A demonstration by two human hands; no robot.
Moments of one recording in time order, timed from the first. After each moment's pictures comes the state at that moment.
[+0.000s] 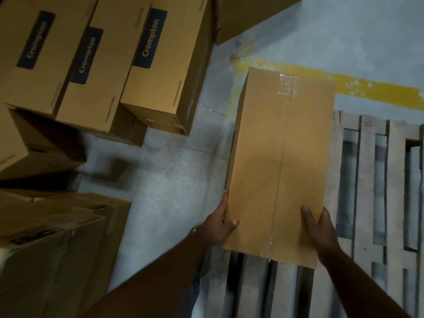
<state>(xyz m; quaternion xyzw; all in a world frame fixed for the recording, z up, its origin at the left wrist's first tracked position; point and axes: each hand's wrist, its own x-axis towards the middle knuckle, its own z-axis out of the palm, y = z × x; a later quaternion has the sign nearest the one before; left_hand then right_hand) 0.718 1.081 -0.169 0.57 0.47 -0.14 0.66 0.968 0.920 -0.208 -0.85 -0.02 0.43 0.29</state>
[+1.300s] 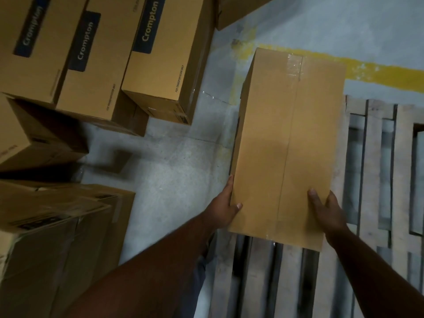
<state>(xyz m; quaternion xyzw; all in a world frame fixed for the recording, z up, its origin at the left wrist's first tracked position) 0.712 1.083 -0.186 0.60 0.47 -0.14 0.64 0.975 0.920 -0.221 -0.87 -0.02 0.43 0.26</state>
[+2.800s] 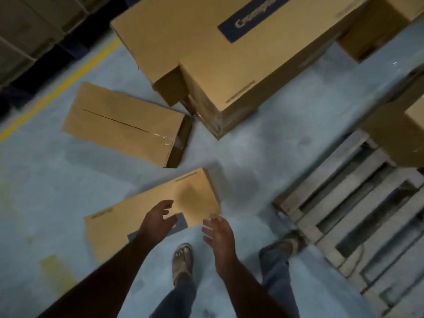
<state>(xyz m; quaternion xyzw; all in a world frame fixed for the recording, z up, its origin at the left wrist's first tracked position) -0.022 0.455 -0.041 0.37 0.80 0.05 0.48 0.175 0.460 -0.036 -0.68 -0.05 0.71 0.19</state>
